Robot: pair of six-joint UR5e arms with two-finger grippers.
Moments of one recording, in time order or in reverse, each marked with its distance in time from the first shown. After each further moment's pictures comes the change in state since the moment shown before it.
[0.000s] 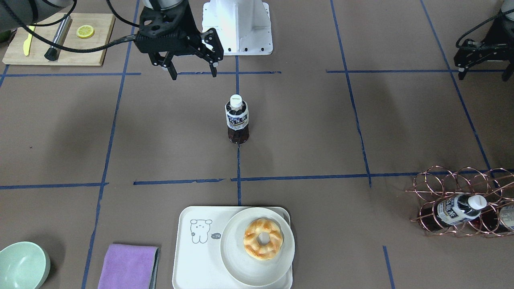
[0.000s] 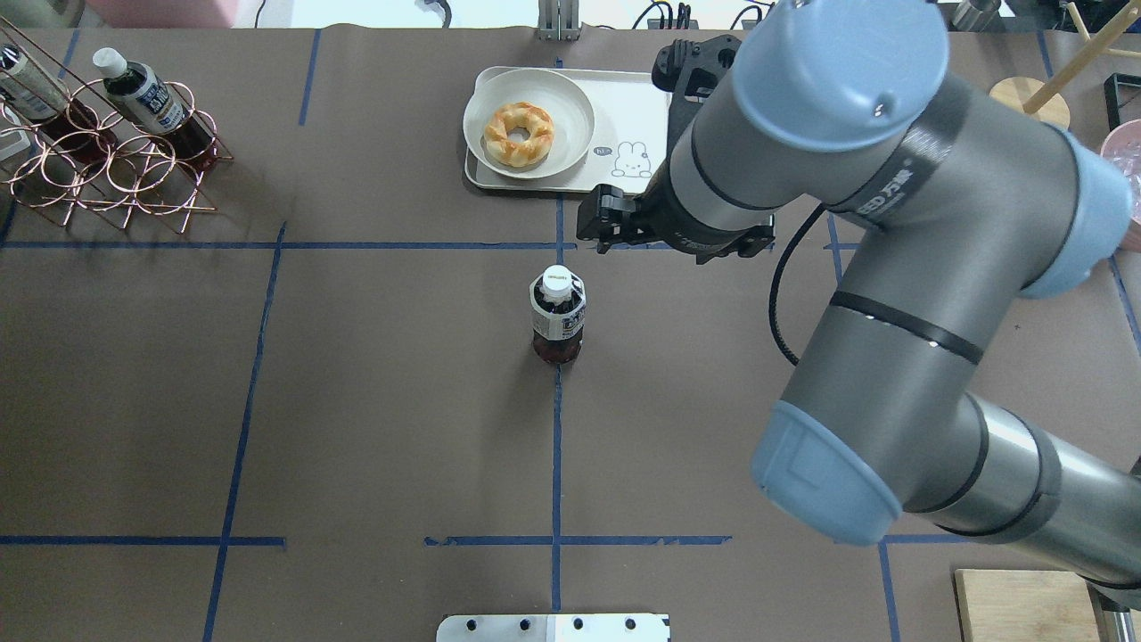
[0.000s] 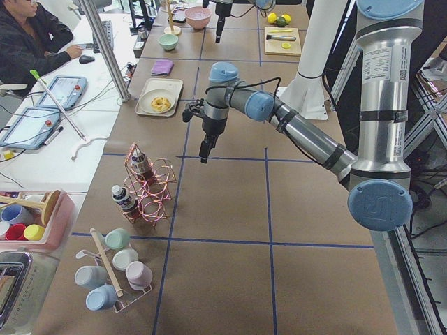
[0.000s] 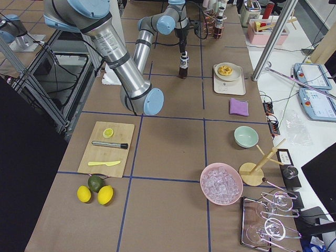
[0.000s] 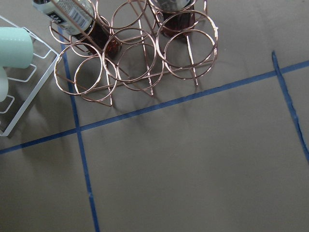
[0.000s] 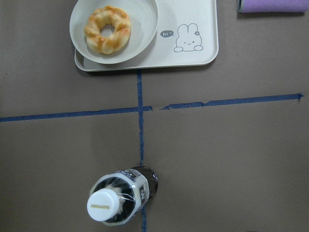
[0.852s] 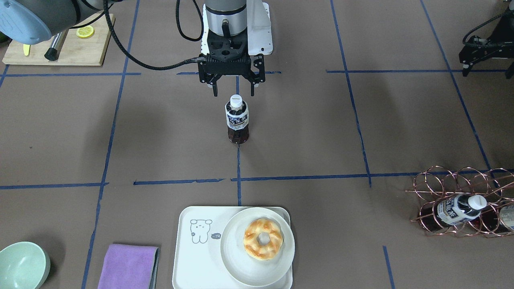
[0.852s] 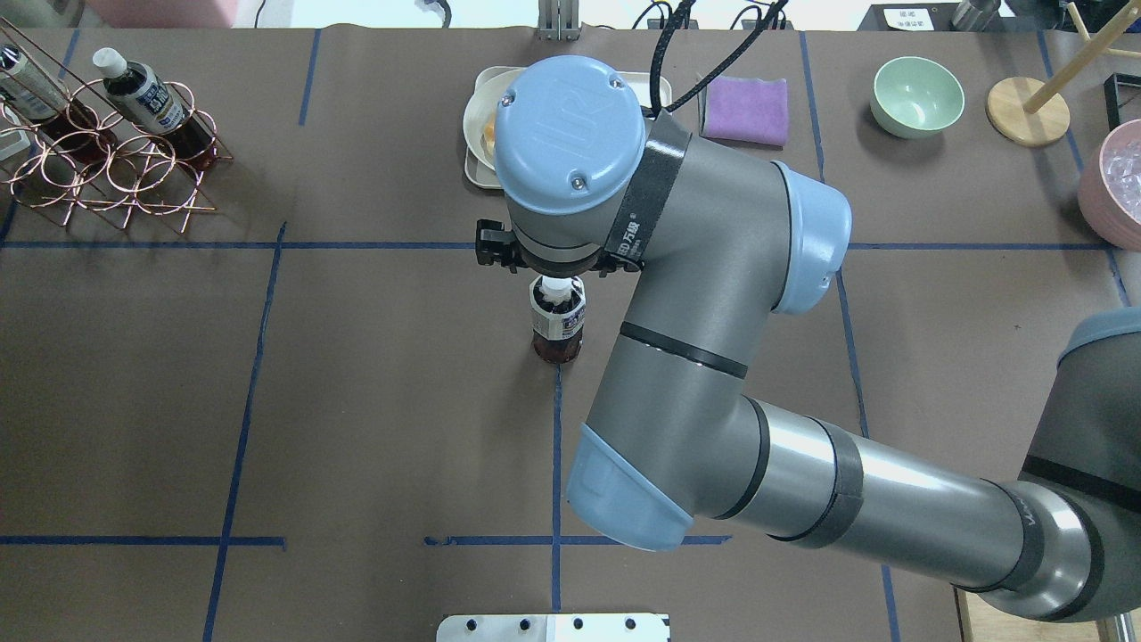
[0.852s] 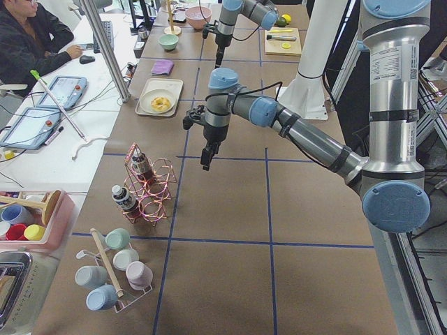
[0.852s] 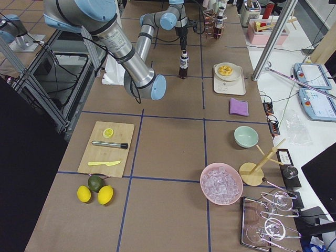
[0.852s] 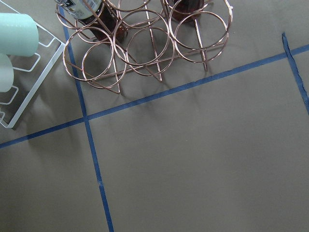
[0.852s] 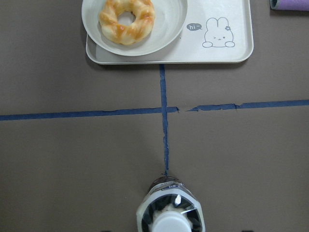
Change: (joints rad) left arm -0.018 0.019 0.004 -0.001 -0.034 0.029; right arm -0.095 0.165 -0.250 0.006 -0.125 0.021
